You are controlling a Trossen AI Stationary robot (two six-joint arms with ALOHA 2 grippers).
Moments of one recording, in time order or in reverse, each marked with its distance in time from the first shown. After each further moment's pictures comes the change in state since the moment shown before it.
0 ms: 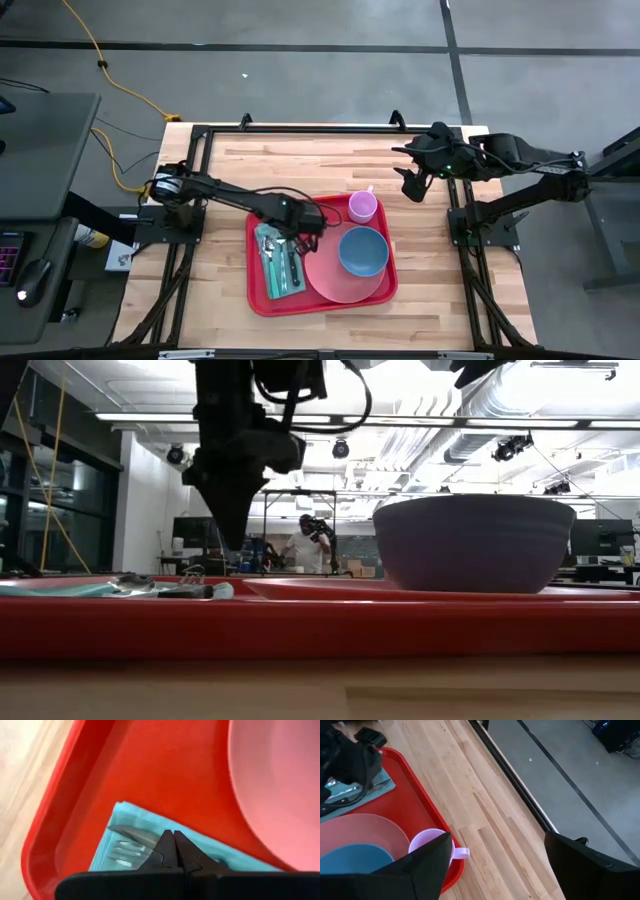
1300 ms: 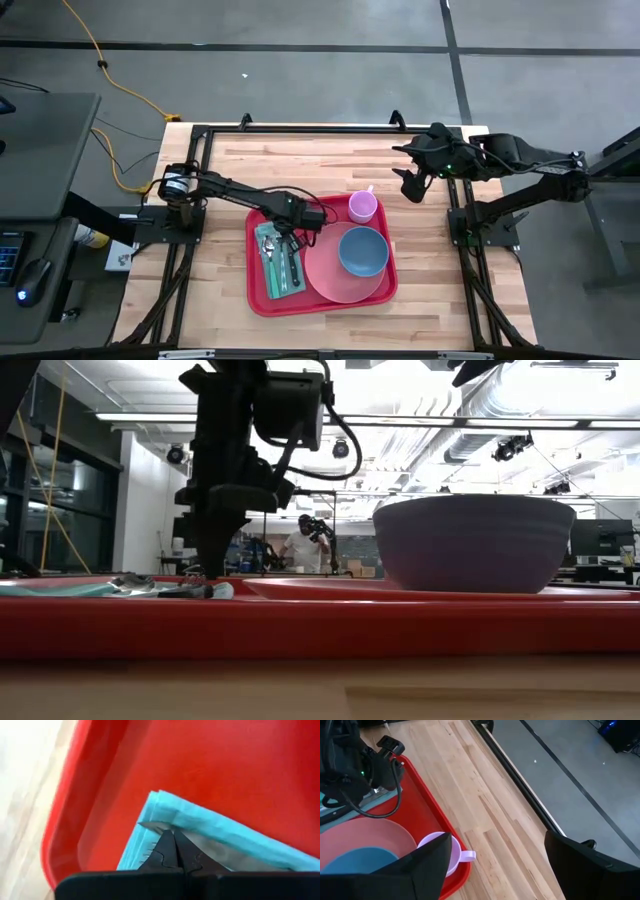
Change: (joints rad) left arm 0.053 0.061 -0.050 -0.042 0.008 0.062; right arm 0.000 0.000 0.000 0.022 -0.024 0.009
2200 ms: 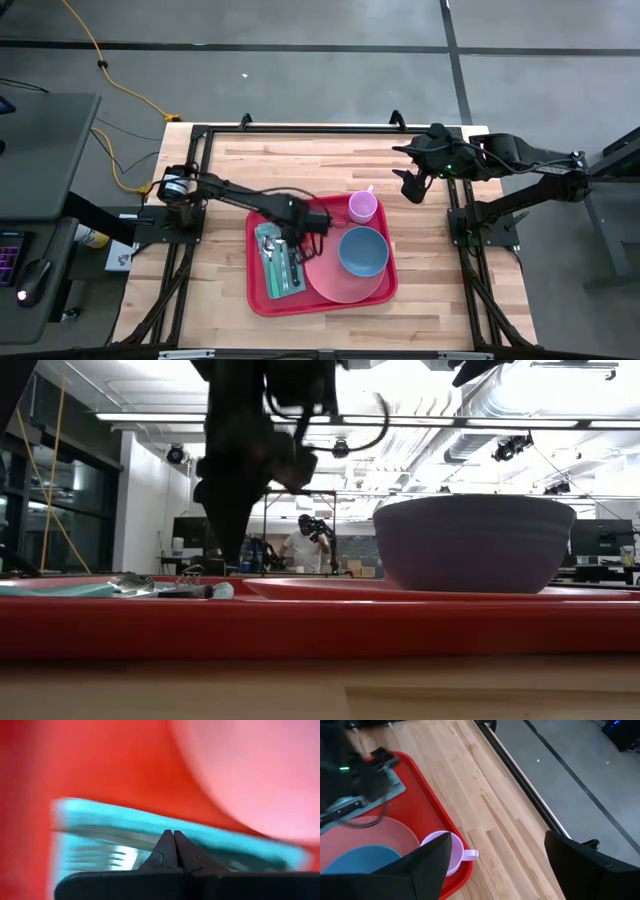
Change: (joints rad) left arm -0.029 -0.001 0.079 0.046 0.201 0.101; right arm 0.000 0.000 0.000 -0.001 -0.014 0.001
